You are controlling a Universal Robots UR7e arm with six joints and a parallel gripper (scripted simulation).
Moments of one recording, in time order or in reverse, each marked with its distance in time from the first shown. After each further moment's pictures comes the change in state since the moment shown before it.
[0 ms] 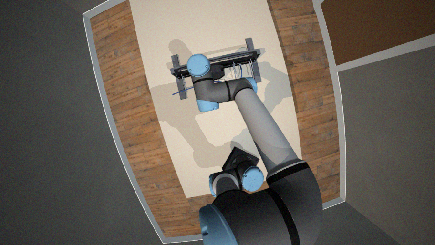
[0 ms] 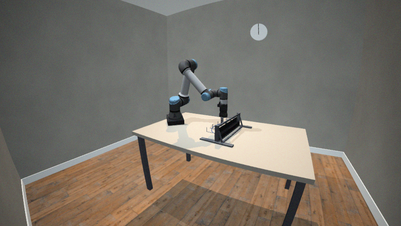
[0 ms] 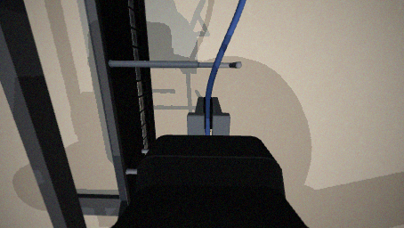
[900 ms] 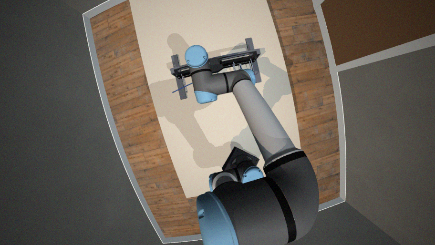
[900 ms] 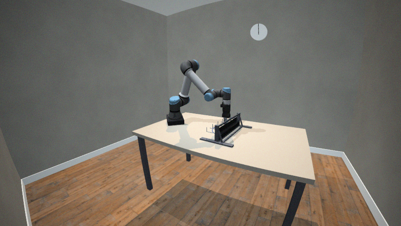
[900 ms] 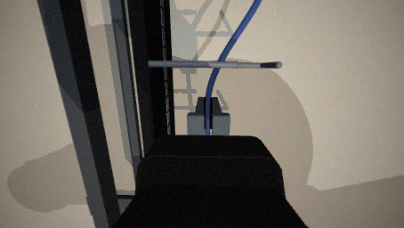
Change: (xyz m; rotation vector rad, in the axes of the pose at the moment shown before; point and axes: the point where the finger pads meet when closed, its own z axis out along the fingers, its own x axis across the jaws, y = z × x) arm -0.031 0.000 0.000 0.000 0.000 0.000
